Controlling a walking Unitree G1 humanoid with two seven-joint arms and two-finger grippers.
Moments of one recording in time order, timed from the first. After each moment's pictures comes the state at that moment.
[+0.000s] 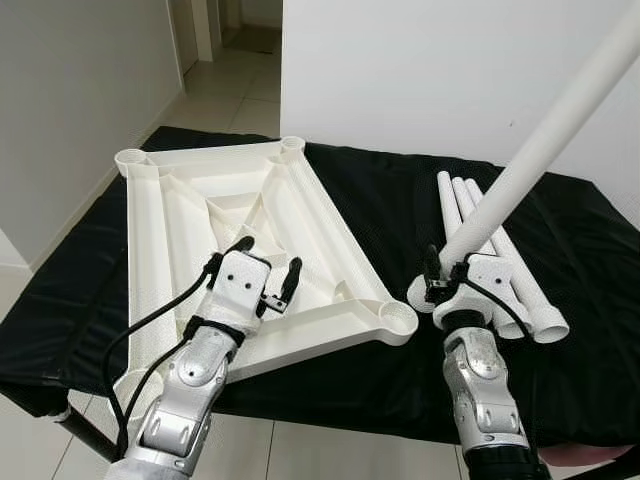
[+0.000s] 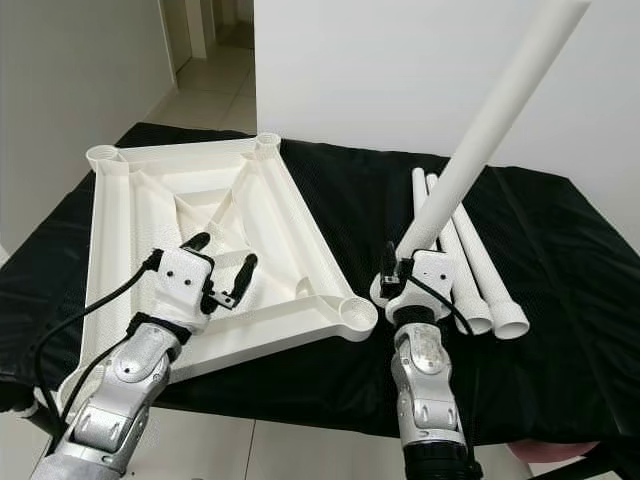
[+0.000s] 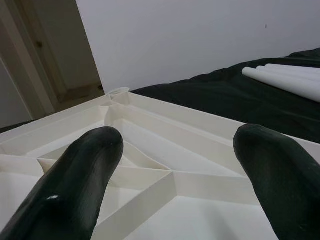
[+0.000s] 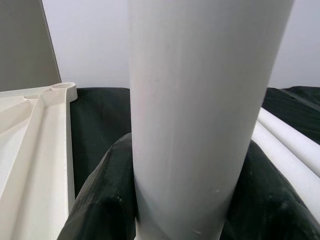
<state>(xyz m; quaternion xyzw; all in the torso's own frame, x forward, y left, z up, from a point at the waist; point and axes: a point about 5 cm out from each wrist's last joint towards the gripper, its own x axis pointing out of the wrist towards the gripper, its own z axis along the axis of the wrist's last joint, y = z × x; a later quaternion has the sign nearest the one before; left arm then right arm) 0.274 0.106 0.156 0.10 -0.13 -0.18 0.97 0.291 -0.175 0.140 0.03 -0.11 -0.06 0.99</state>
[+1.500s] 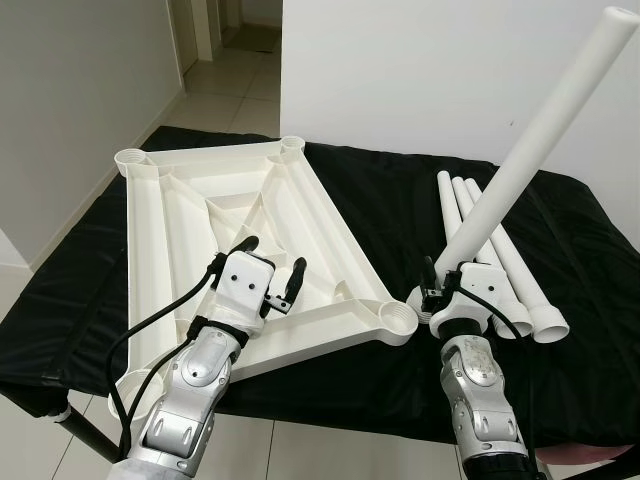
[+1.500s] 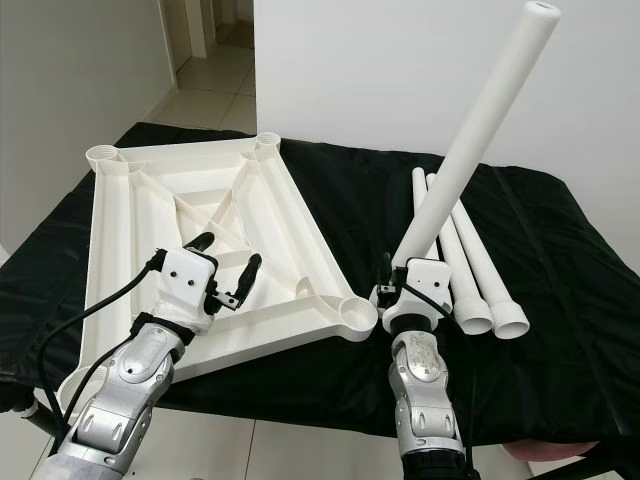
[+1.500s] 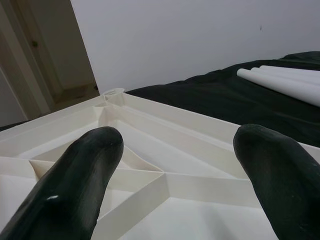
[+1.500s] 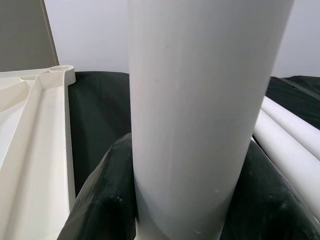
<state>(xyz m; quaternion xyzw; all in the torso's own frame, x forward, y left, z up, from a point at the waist) 0.273 0.101 0.155 0.09 -0.13 -0.19 0.97 0.288 -0.172 0.131 0.02 -0.09 -0.06 0.99</state>
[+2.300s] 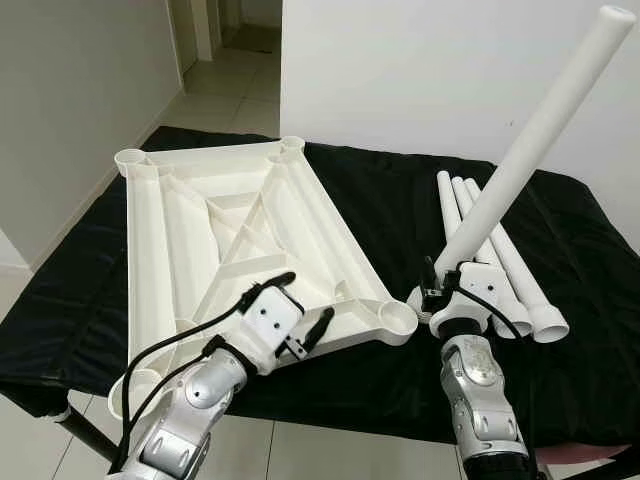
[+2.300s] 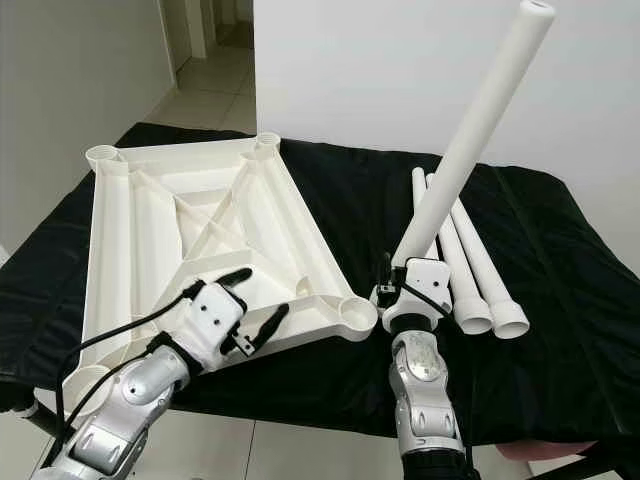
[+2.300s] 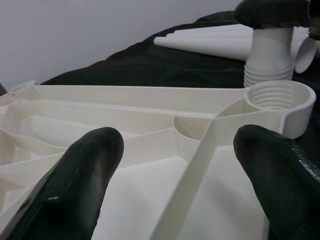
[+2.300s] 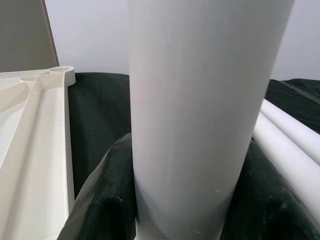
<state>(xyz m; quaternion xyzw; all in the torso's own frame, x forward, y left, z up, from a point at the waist) 0.253 0.084 0.127 0.16 -0.08 -0.35 0.92 0.289 -0.172 0.134 0.01 -0.10 -0.05 0.99</state>
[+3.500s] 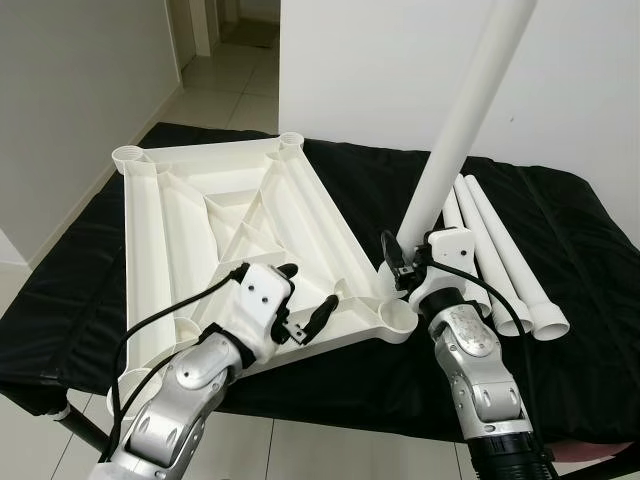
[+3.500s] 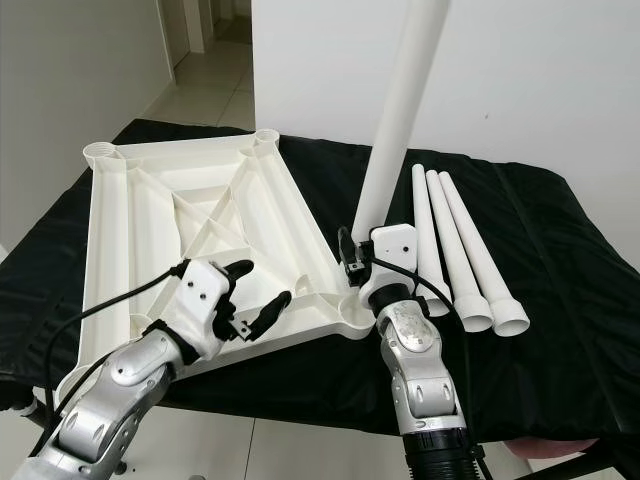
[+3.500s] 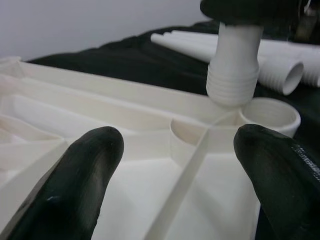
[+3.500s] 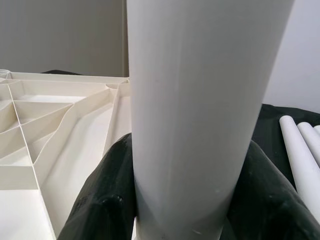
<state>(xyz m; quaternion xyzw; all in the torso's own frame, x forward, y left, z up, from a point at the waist) 0.252 0.089 0.139 0.08 -0.04 -0.37 0.92 0.295 -0.143 0.171 -0.02 -0.11 0.10 0.99</state>
